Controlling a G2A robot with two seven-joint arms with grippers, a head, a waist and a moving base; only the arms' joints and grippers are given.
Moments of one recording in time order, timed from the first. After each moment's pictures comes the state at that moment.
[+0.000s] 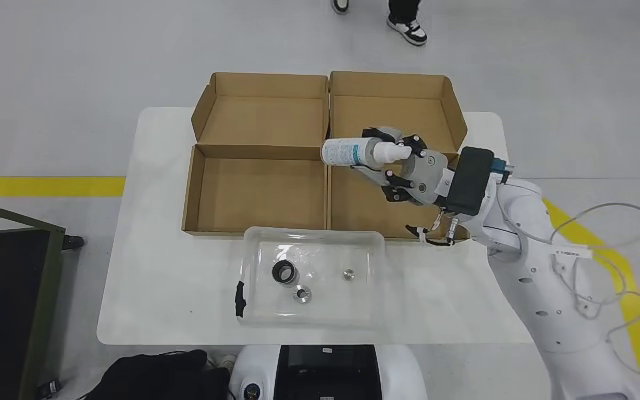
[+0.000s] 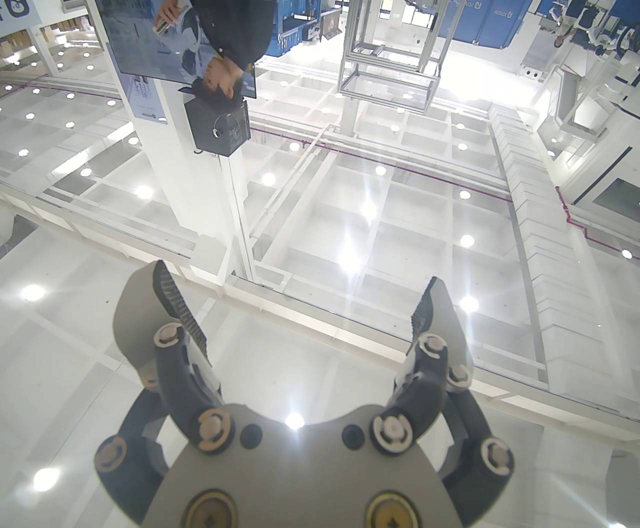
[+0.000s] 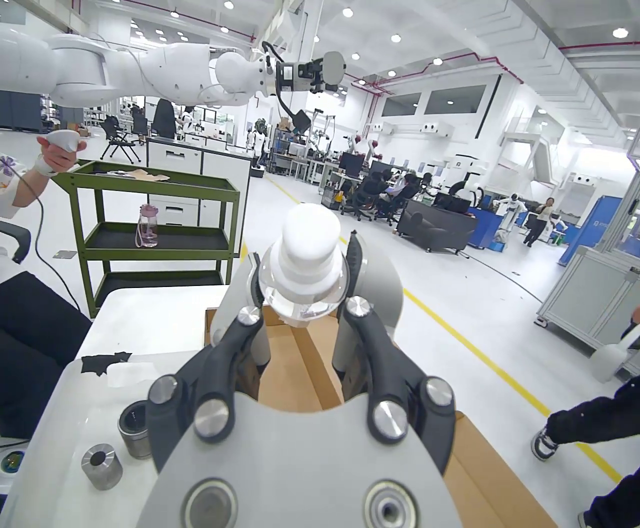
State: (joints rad) left arm -0.37 -0.34 -0.25 -1.16 3.07 0.41 0.06; right arm -0.94 -1.10 1.19 -1.74 -1.14 -0.82 -0.28
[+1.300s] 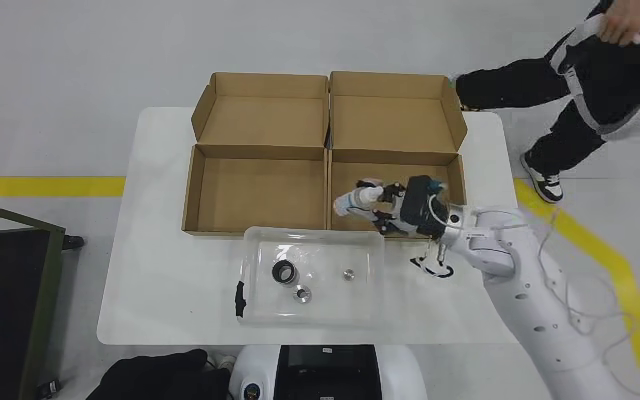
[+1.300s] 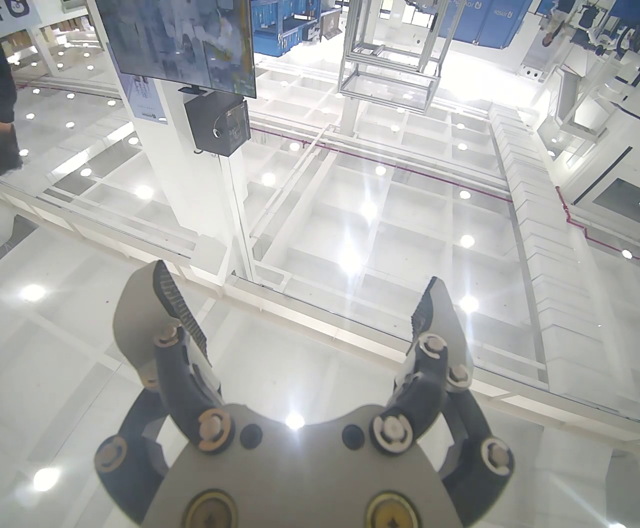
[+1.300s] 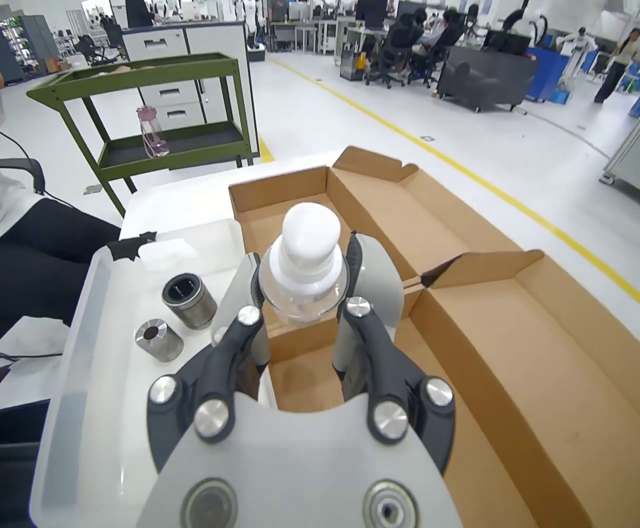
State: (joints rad) left arm -0.37 -0.34 -0.25 -1.16 3.07 0.41 0.06; right arm -1.07 -1.07 1.19 -1.67 -1.02 -0.86 0.15
